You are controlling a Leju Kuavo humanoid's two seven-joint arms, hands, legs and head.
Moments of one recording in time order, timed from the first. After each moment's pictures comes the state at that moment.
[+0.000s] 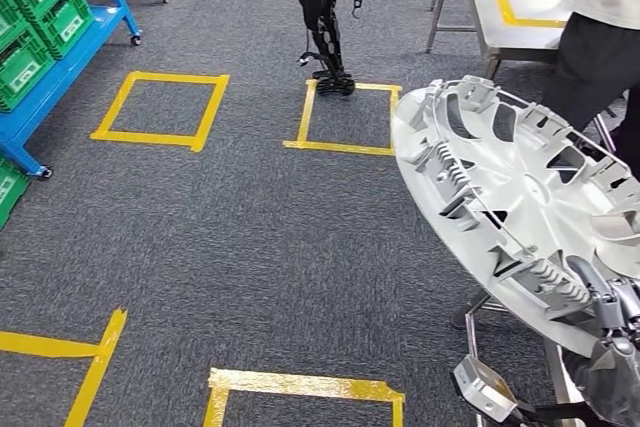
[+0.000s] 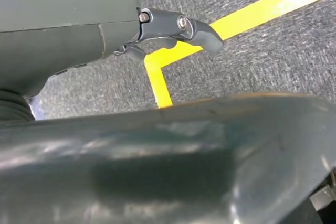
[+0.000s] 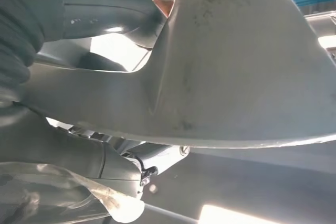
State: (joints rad) left arm -0.08 0.07 -1.24 -0.13 0.93 0.09 -0.16; right arm 0.31 -0.07 0.00 -2.14 1.57 -0.69 -0.21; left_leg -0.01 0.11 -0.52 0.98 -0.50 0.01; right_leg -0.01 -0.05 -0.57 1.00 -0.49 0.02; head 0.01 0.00
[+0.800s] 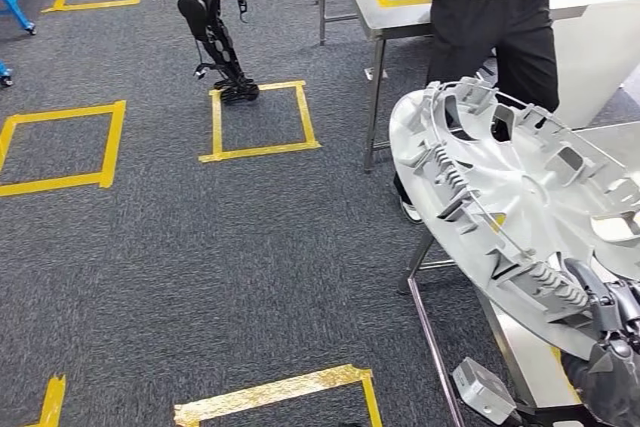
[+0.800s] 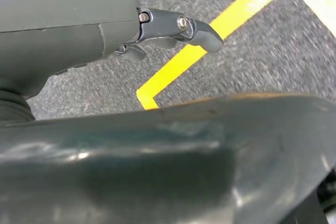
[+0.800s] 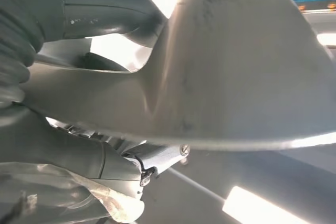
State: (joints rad) left arm -0.07 0.07 -1.24 -0.13 0.92 0.09 -0.16; right arm 0.31 -0.07 0.00 -2.15 1.57 -0.69 -0.21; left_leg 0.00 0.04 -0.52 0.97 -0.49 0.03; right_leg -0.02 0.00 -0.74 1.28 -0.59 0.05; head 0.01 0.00
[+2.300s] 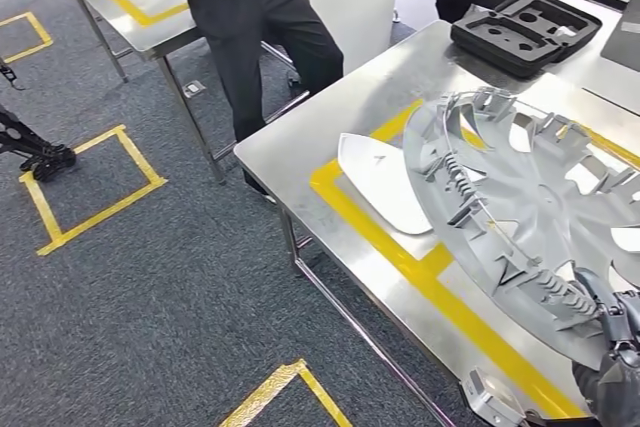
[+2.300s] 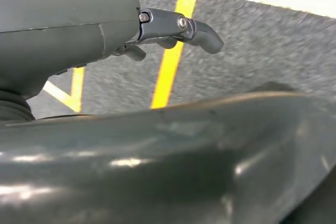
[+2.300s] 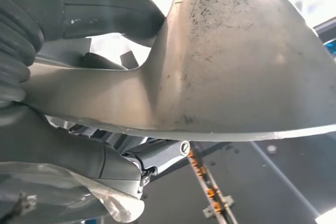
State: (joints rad) left arm -0.07 0.06 -1.26 -0.13 0.92 0.08 -0.10; right arm 0.37 -0.07 -0.04 -2.18 1.57 -0.69 -0.22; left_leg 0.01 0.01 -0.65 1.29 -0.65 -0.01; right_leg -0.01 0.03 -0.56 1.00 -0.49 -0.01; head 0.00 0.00
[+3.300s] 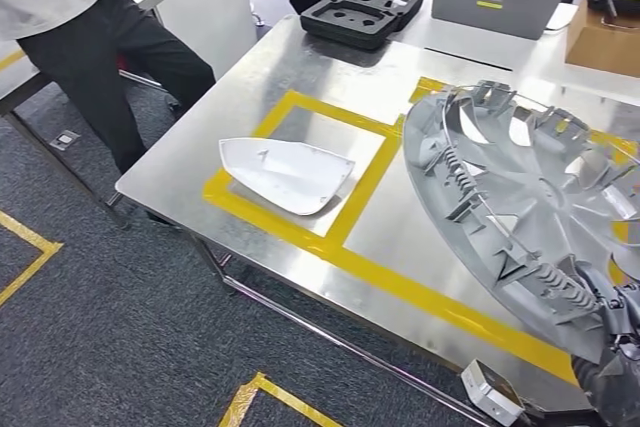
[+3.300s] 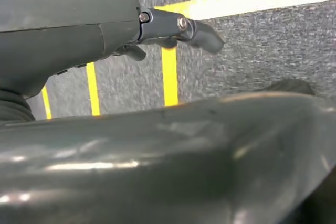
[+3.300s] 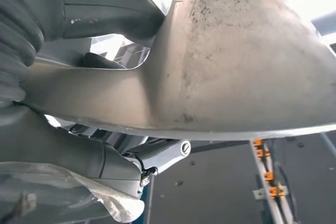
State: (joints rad) left arm -0.07 0.07 -1.26 -0.13 0.92 0.07 -0.06; right arm 0.34 -0.07 -0.04 -2.17 1.57 -0.69 -0.20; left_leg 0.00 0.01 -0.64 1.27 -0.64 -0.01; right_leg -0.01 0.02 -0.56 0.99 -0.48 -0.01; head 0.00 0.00
